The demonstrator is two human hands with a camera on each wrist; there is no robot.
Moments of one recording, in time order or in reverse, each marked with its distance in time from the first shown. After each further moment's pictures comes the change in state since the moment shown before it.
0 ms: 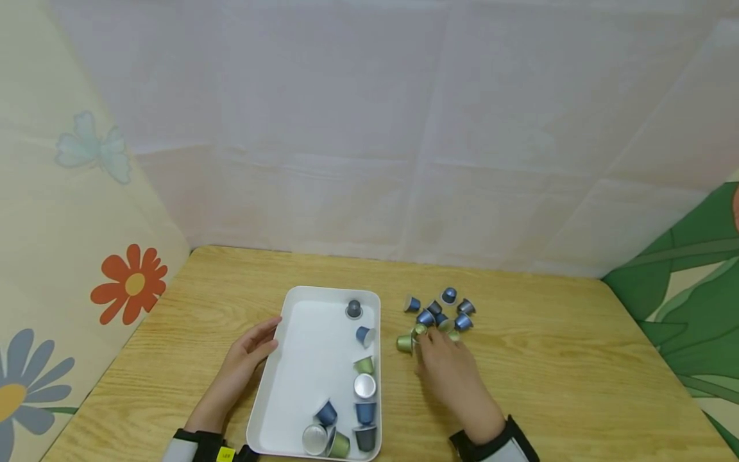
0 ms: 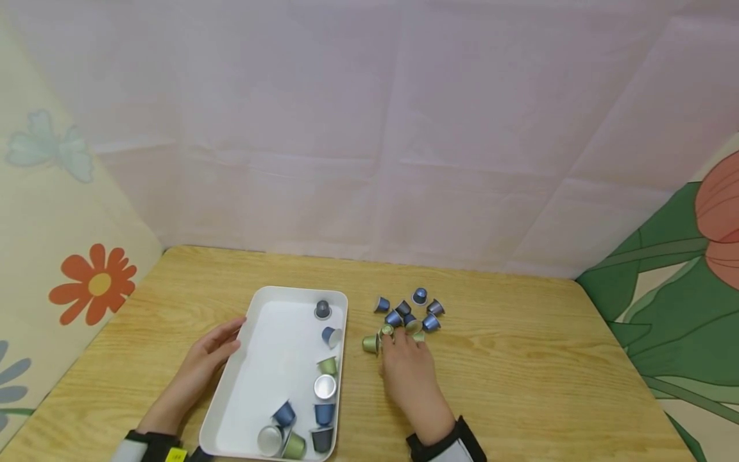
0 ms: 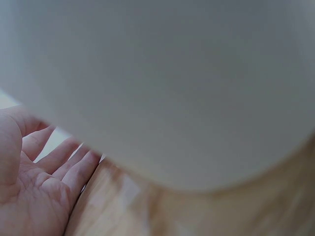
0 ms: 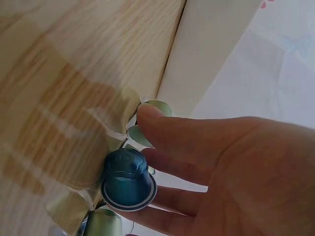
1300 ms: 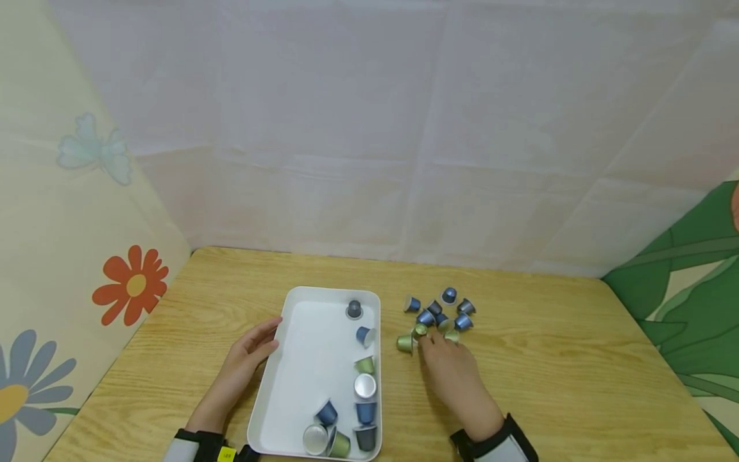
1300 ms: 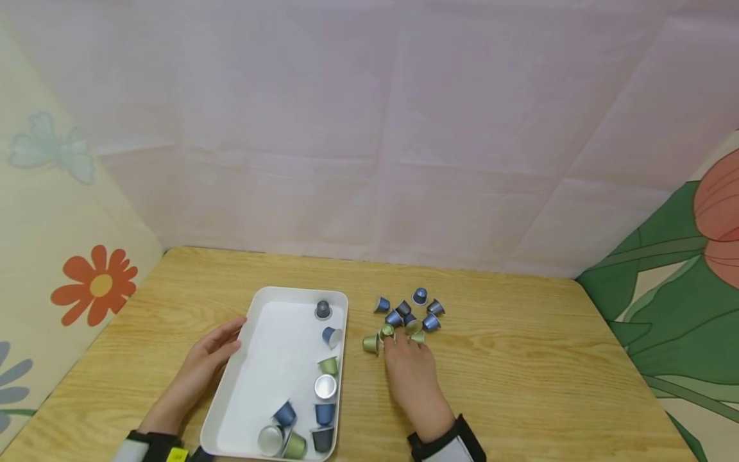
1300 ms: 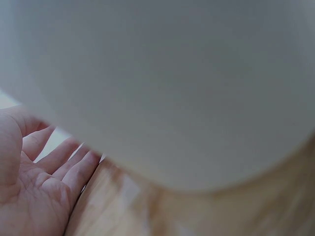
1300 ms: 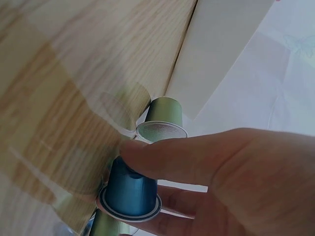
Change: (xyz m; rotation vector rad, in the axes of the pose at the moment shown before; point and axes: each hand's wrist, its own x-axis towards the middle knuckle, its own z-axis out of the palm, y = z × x) left_hand -0.001 -0.001 -0.001 -0.005 -0.004 0.017; right_hand 0.001 -0.001 0.001 -0.002 -0.053 0.027
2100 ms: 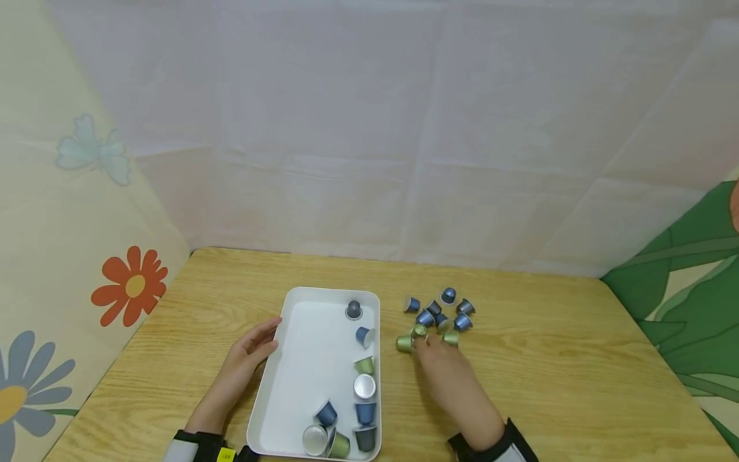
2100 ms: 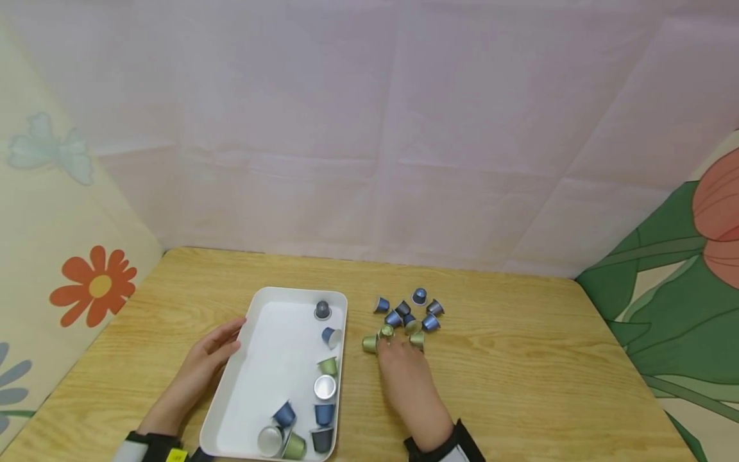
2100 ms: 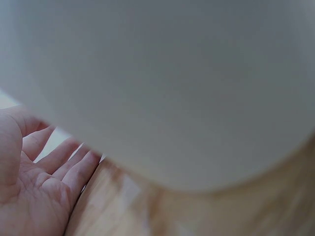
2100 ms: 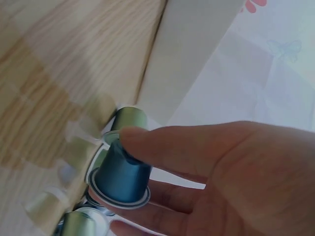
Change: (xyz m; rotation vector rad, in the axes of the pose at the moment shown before) left_hand 0.000 0.001 0.000 0.009 0.003 -0.024; right_hand -0.002 -0.006 -0.004 0.056 0.077 -0.070
